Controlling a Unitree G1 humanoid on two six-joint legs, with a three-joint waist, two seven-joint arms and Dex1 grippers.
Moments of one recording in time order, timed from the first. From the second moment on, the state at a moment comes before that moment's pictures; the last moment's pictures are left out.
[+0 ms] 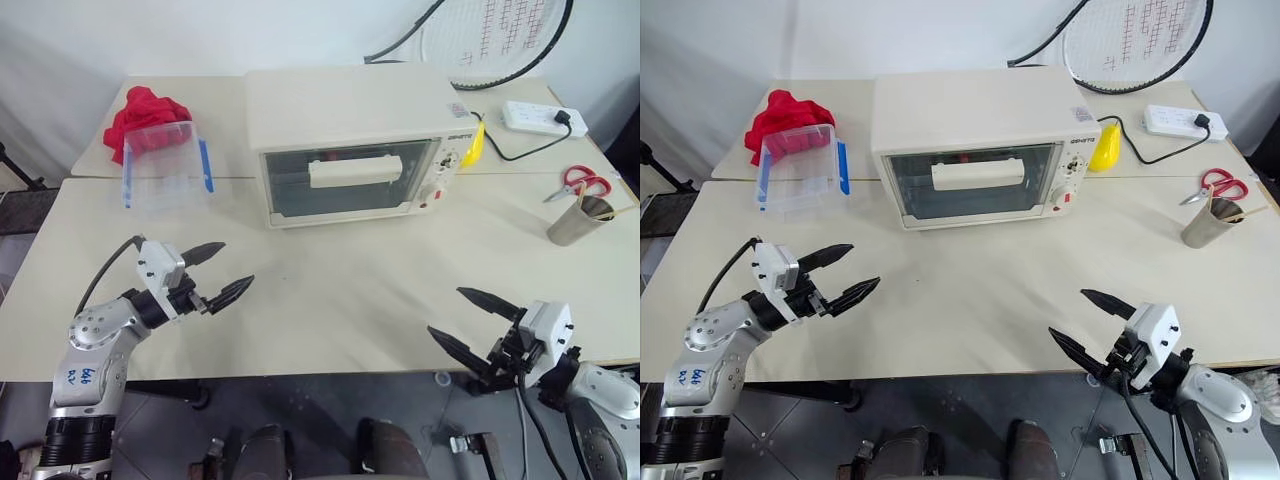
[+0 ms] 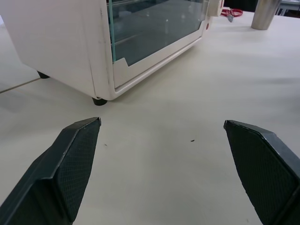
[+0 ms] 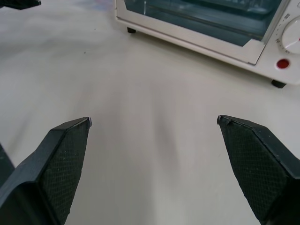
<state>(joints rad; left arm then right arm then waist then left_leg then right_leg) -0.13 0.57 0.22 -0.10 -0.45 0.17 -0.82 0.24 -0.58 -0.27 -0.36 0.50 0.04 0.89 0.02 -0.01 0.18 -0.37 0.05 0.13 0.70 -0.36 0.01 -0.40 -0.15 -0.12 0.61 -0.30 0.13</state>
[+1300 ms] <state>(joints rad) -0.12 0.63 0.39 -0.27 -0.81 0.43 -0.87 -0.70 -0.44 -0.04 0.19 0.56 0.31 1.05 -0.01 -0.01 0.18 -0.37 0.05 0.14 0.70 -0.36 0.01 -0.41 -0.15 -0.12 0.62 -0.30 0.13</state>
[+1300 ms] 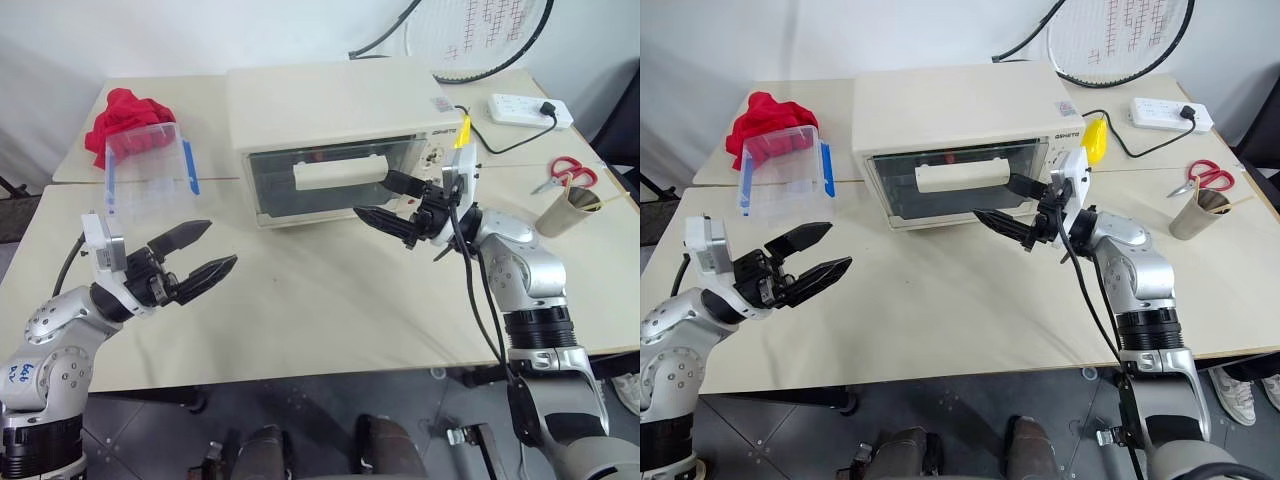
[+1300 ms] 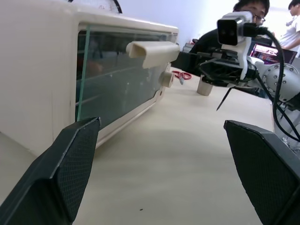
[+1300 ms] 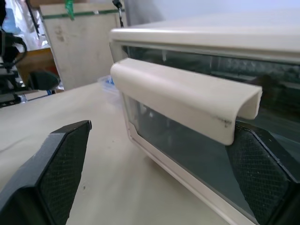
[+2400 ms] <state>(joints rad) -0.41 0.56 0.31 0.03 -0.71 0.35 -0.85 -0.56 -0.53 0.04 0.10 0.39 -0.02 1.30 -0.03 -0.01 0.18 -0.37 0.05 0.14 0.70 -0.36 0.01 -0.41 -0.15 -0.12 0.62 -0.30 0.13</state>
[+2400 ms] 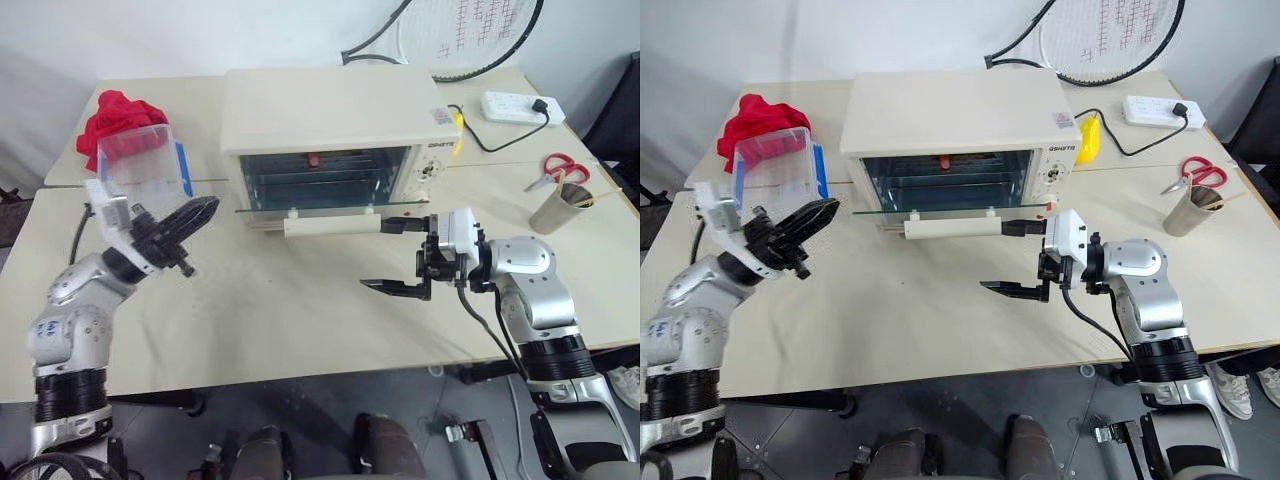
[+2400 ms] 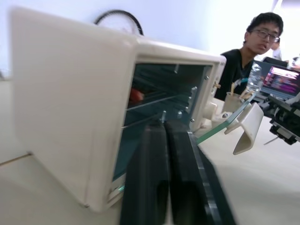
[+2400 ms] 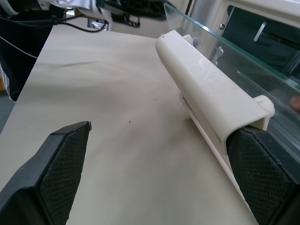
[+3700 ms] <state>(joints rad) -0.42 0.43 0.04 0.29 -0.38 0.01 -1.04 -0.21 -0.65 -0.14 -0.41 0.35 0.18 0.80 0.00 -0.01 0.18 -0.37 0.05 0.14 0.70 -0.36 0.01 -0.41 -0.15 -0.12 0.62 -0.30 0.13</state>
